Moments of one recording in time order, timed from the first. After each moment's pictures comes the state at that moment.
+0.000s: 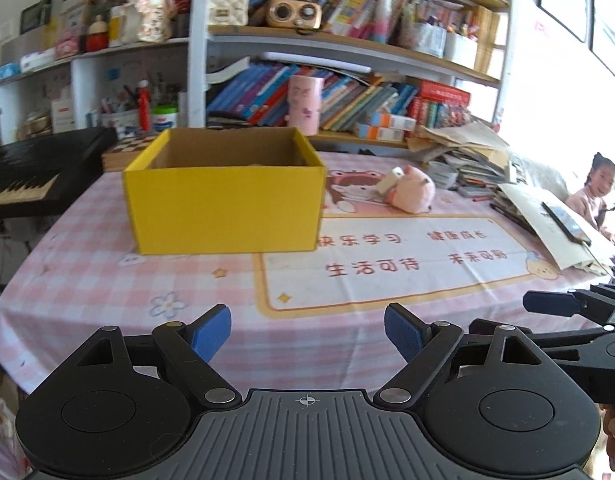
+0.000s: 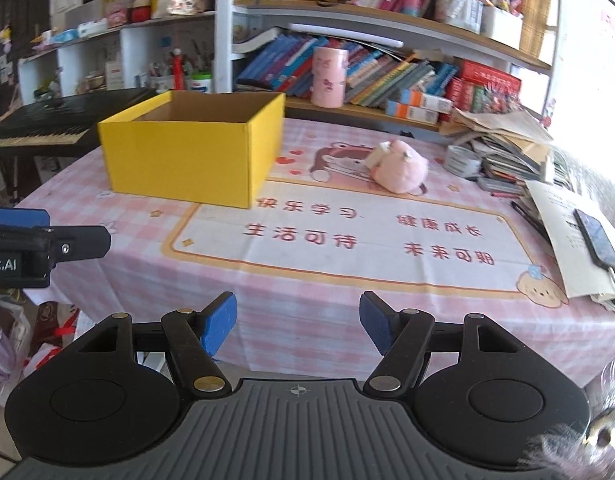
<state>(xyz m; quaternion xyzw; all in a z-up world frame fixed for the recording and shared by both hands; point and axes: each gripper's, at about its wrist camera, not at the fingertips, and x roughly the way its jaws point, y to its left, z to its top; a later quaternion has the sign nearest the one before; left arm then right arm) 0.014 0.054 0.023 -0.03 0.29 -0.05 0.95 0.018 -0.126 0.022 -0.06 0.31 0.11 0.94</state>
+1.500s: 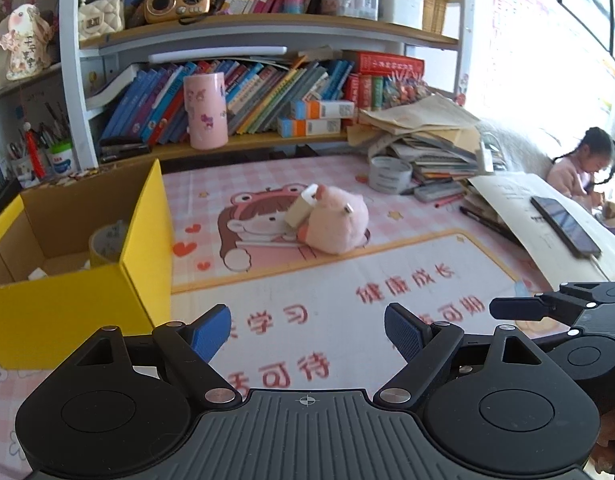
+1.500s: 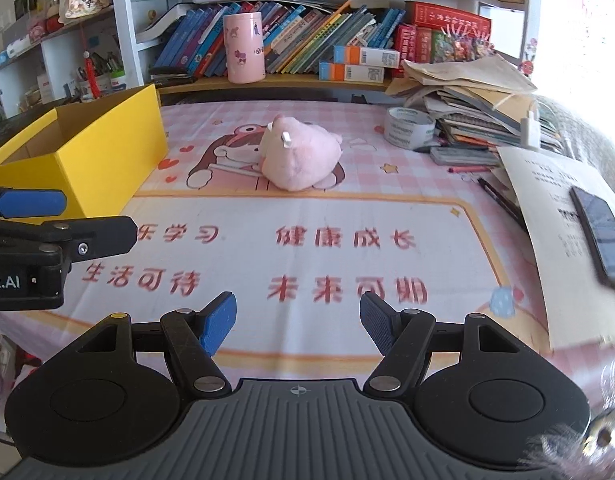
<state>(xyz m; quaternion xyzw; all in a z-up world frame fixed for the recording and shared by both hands) 0.176 -0.094 0.022 0.02 0.31 -0.09 0.95 0.177 -0.255 0.004 -0.02 0.36 0.10 0.93</state>
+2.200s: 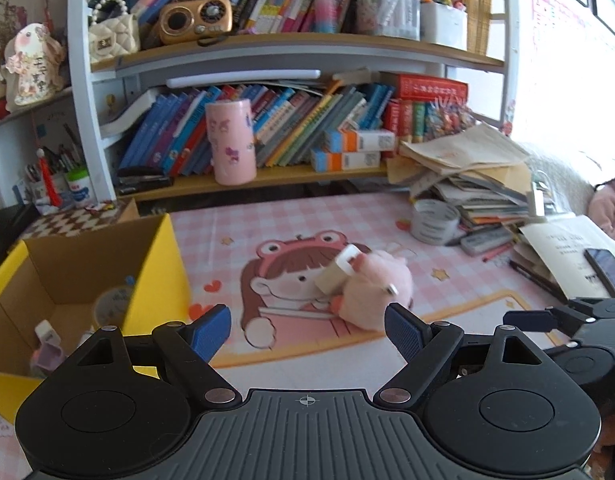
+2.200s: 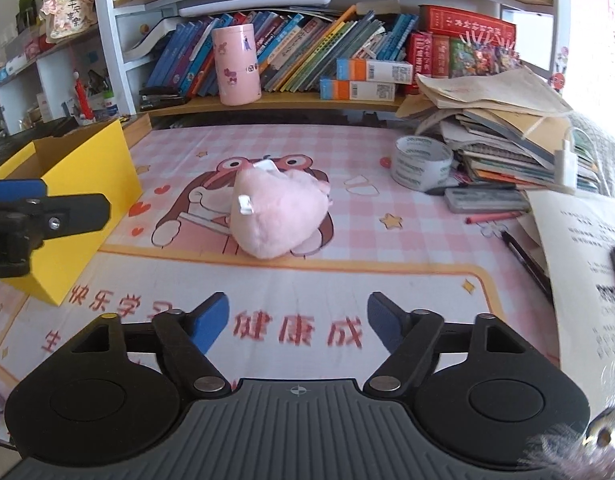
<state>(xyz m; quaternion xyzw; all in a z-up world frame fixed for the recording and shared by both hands) 0.252 -0.103 0.041 0.03 0.29 -0.03 0.96 0.277 -0.280 0.007 -0.01 0.35 0.14 0.93</state>
